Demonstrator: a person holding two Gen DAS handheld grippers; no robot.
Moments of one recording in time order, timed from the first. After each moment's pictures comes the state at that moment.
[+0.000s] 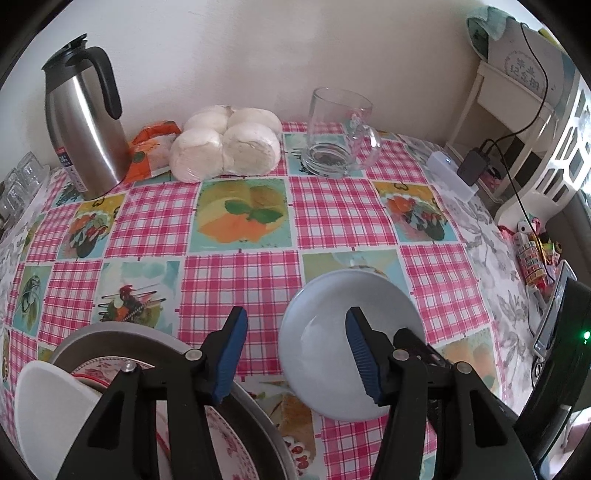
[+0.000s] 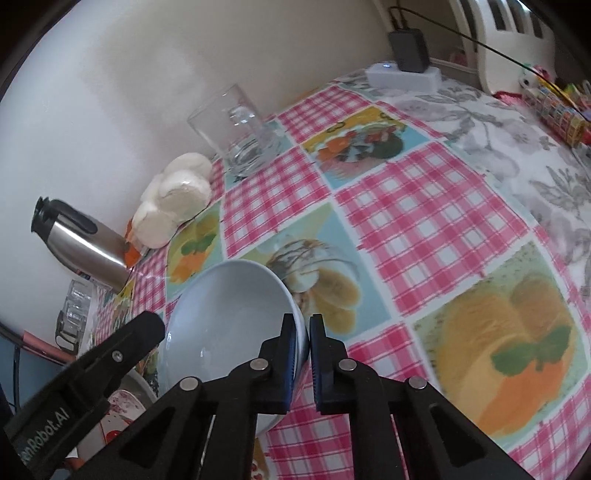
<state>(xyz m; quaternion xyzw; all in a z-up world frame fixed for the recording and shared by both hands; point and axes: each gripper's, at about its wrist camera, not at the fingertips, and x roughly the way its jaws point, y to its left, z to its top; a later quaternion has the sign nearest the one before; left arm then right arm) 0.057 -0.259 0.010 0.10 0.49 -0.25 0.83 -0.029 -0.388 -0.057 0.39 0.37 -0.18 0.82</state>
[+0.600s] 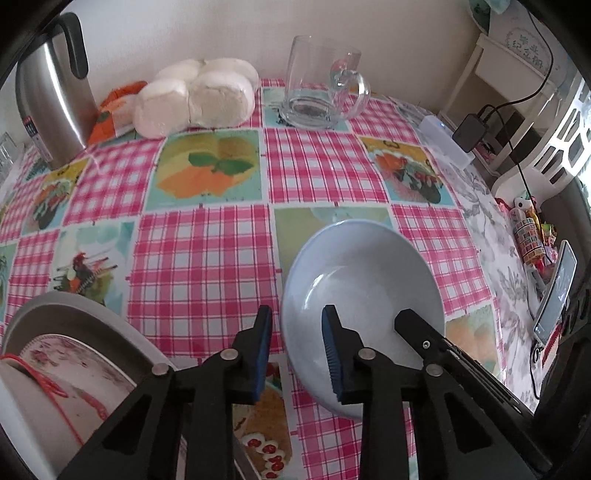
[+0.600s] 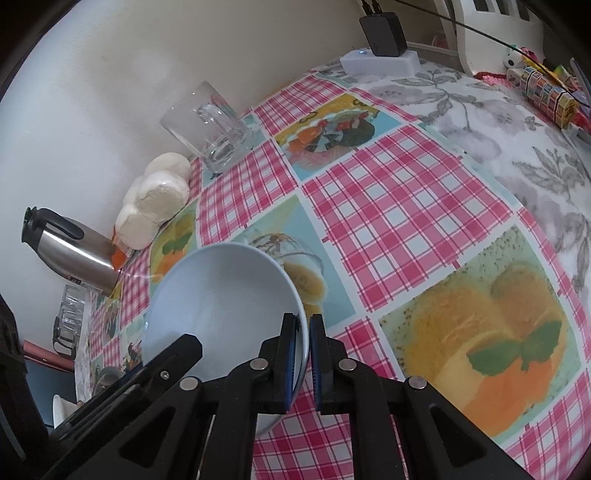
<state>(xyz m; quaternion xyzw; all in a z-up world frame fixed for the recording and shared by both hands) 0.056 -0.274 -0.032 0.09 0.54 -0.27 0.79 -0.037 -0.399 -0.068 0.40 0.39 -0.19 0.81</state>
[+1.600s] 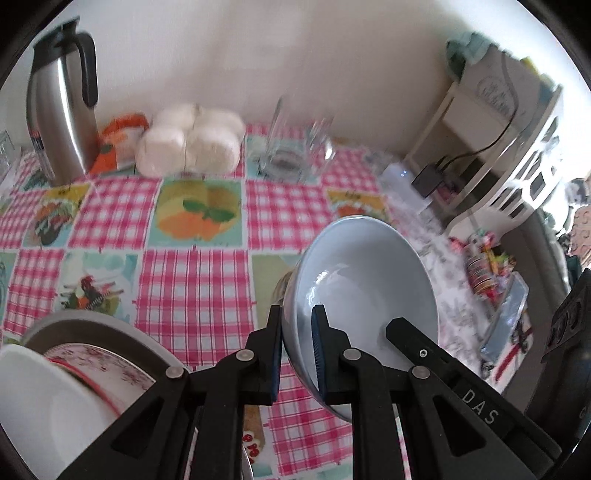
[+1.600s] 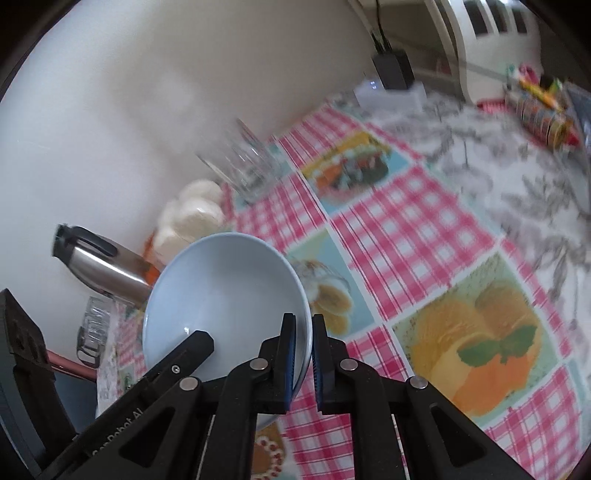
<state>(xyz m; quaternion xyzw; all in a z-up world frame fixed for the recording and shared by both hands) 0.050 -0.256 0.040 0.02 0.50 -0.32 0.81 -0.063 -0.393 0.001 0.40 0.33 -0.17 0.84</state>
